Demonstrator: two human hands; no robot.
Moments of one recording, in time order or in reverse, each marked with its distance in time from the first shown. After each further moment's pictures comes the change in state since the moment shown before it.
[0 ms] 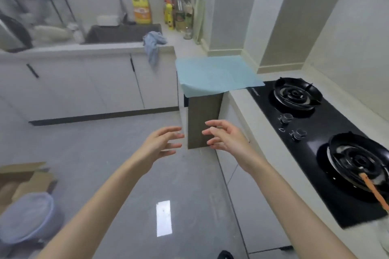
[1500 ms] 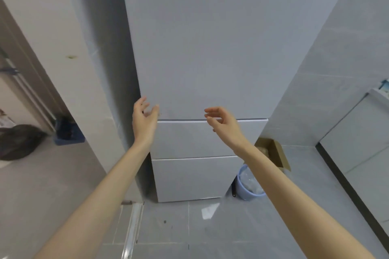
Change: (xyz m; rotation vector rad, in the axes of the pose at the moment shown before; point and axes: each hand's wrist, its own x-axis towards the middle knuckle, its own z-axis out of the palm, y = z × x) left_hand -0.497 -0.262 -0.358 -0.460 2.274 0.097; right_hand -0.222 -0.033 0.676 -0.383 -1.545 -0.674
